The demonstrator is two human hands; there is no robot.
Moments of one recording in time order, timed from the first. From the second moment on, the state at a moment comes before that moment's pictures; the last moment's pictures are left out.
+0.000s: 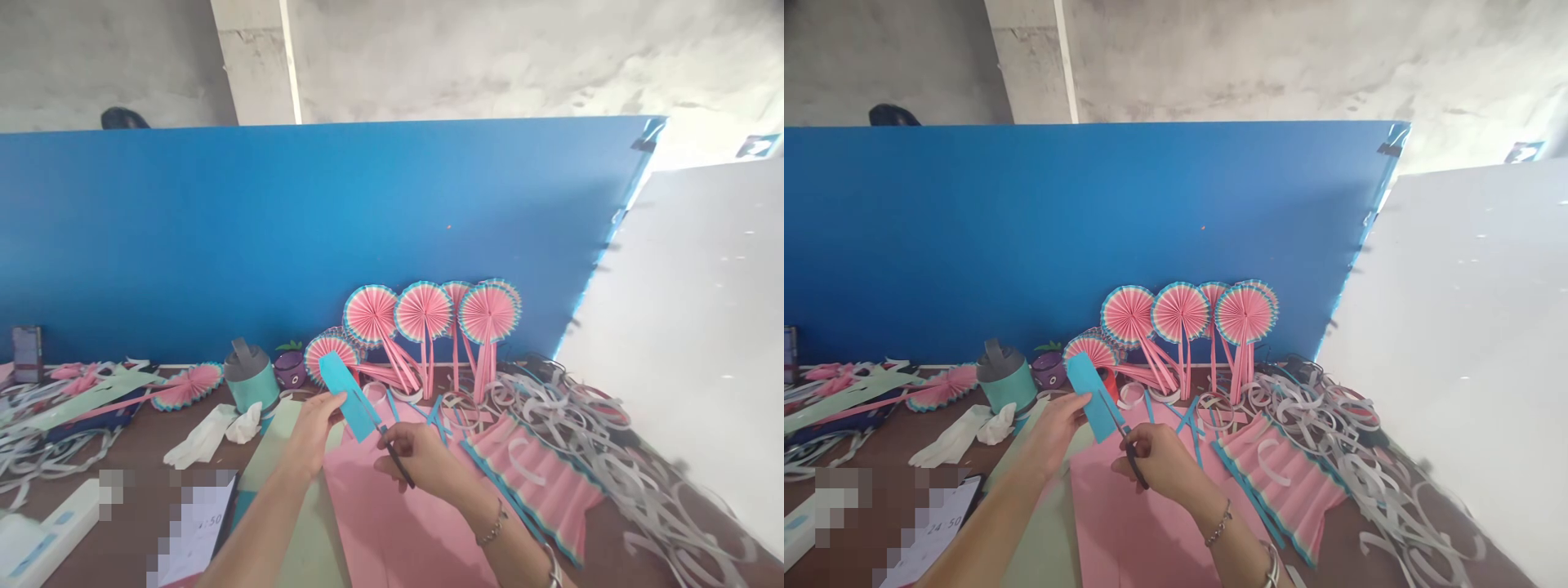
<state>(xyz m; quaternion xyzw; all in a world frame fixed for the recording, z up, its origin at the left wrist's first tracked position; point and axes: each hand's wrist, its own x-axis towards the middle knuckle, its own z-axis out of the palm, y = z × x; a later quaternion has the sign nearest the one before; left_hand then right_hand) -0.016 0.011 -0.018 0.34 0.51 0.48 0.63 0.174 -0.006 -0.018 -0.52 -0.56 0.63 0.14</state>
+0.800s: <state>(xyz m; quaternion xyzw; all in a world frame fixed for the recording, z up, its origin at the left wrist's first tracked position) -0.008 0.005 -0.013 0.34 0.50 0.44 0.66 0.173 -0.007 -0.016 -0.52 -0.57 0.62 0.15</state>
